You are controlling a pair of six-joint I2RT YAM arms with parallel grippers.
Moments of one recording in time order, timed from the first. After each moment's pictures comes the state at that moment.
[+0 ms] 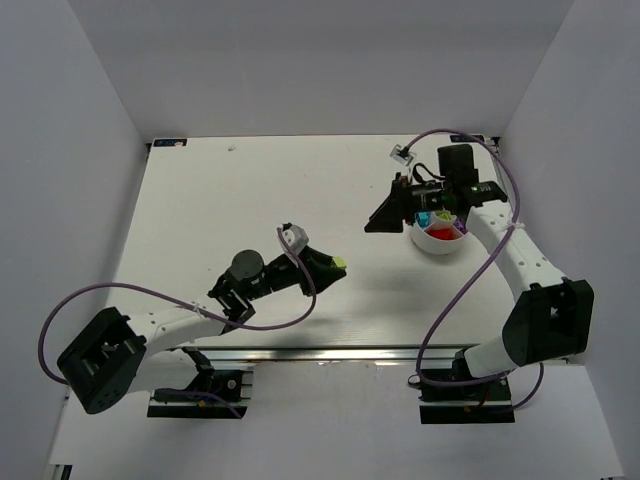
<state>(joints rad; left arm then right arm) -0.77 1.21 0.42 0.86 0.42 -0.39 0.23 1.48 1.30 -0.63 -1.22 -0.17</state>
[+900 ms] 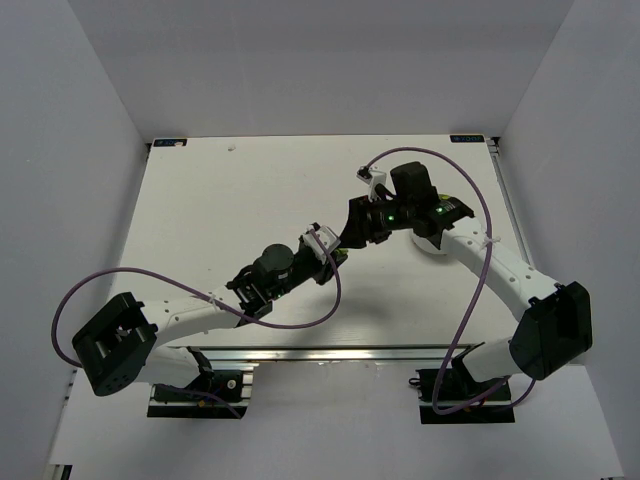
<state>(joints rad) -0.93 1.30 0.59 0.60 -0.02 0.06 0.55 1.40 1.20 -0.51 -0.61 0.25</state>
